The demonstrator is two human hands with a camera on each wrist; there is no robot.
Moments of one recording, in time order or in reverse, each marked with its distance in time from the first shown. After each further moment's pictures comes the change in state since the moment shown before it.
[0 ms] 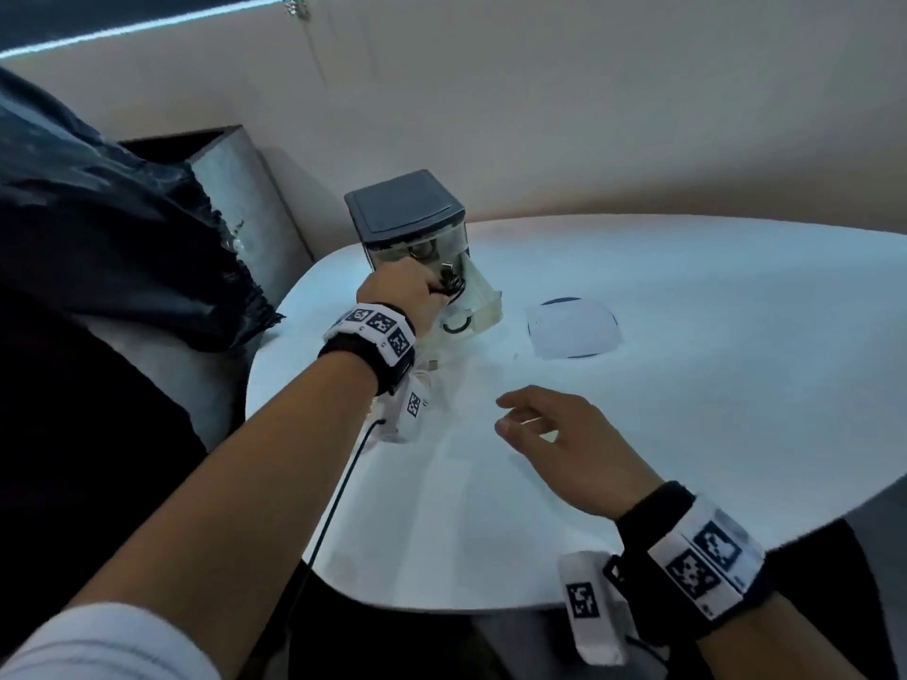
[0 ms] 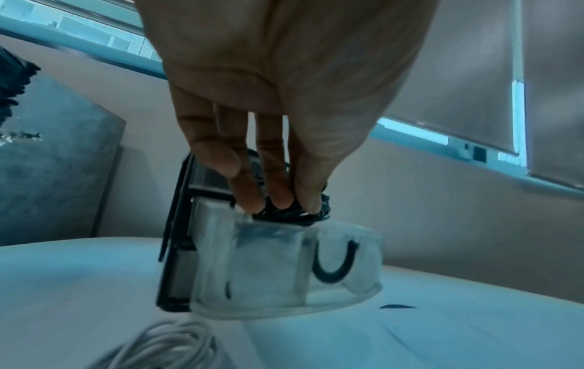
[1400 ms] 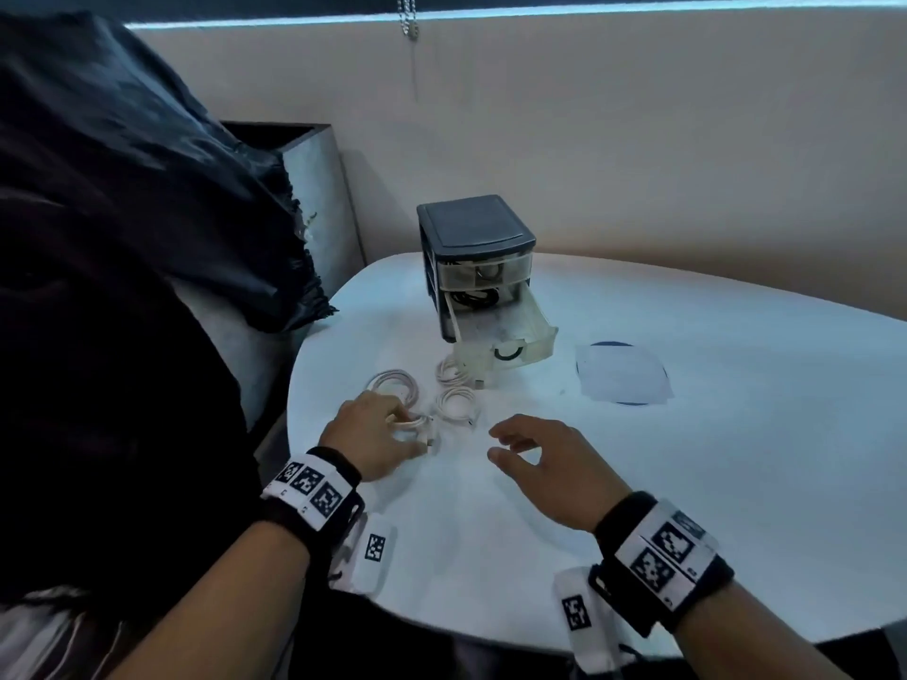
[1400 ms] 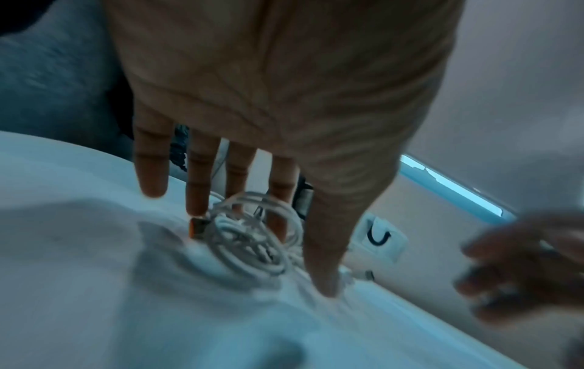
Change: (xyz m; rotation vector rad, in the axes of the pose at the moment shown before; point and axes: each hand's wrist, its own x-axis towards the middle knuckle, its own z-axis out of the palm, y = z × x) left_hand -0.112 -0.123 0.060 -0.265 -0.174 -0.222; right_hand 0.043 -0.009 0.048 -0.247 -0.145 -0.067
